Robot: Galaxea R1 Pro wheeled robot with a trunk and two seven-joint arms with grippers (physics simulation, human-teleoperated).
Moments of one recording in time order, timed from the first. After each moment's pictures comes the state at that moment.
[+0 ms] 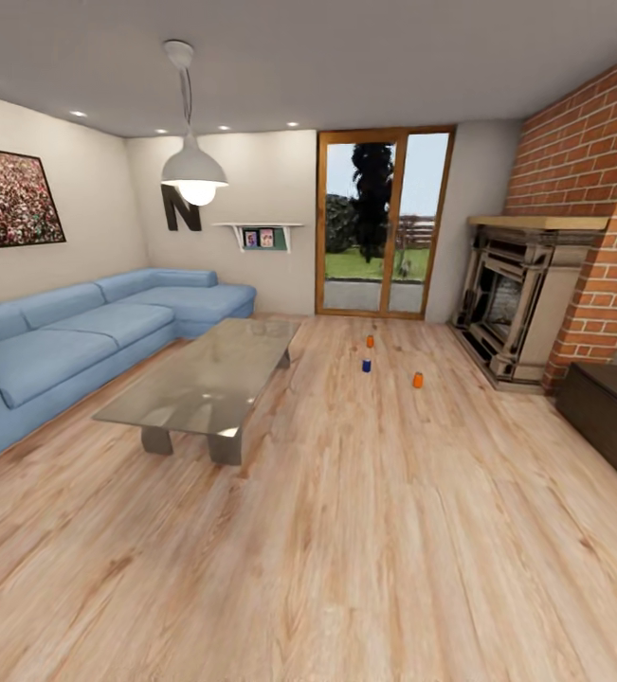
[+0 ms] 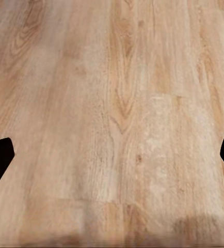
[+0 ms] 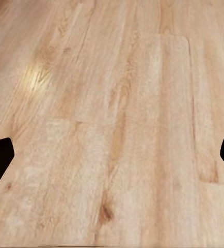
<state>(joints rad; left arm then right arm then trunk) -0.10 0.02 -0.01 -0.51 0.06 -0.33 -0.20 -0.01 -0.03 -0.01 -0.66 -0.01 -0.37 -0.01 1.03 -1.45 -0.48</state>
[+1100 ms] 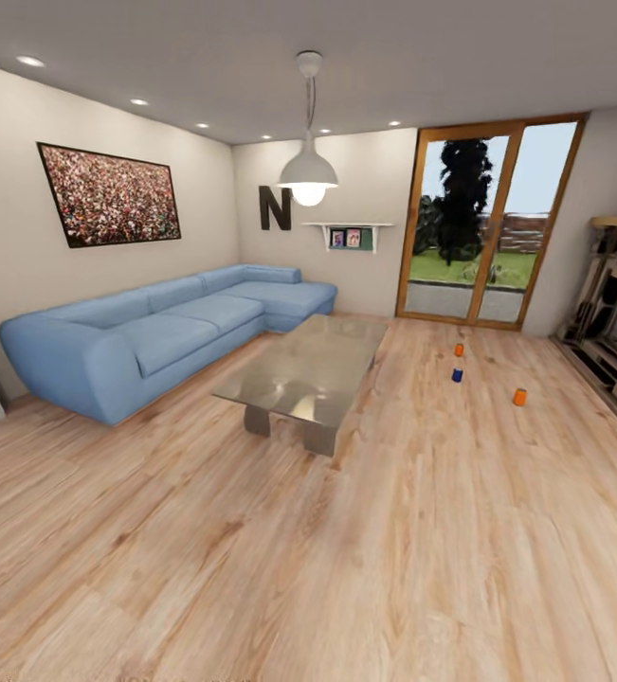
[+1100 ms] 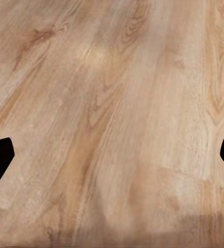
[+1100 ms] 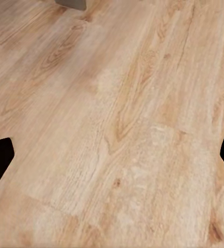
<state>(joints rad) -0.10 0.02 -0.01 -0.51 0.06 -0.33 -0.20 -0.01 -0.03 -0.01 -0.66 0.00 -0.37 -0.01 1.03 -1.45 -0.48</state>
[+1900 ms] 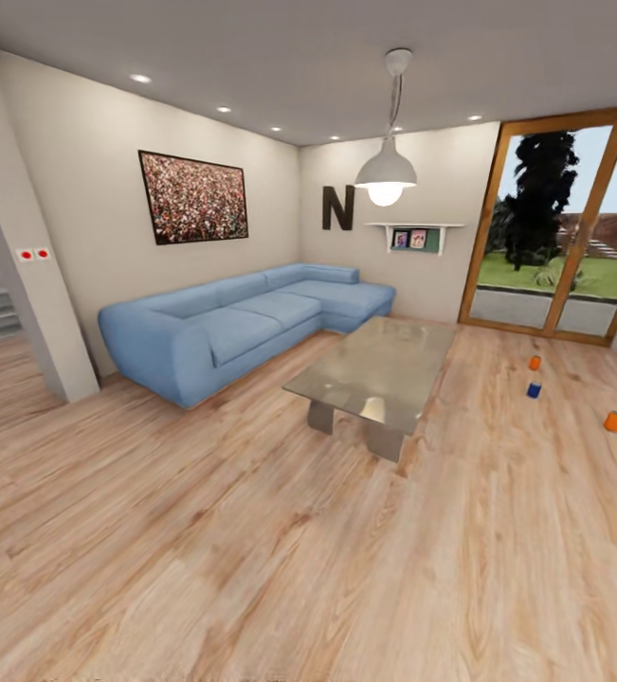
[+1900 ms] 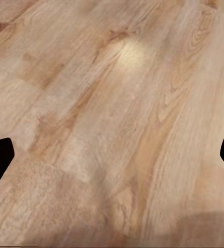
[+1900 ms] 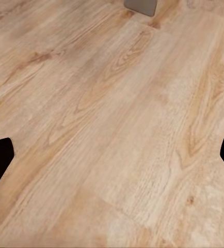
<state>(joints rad) -0.10 0.02 -0.01 -0.51 0.06 -0.34 -0.20 -0.01 -0.03 -0.01 -0.66 0.00 -0.37 -0.01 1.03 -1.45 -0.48</state>
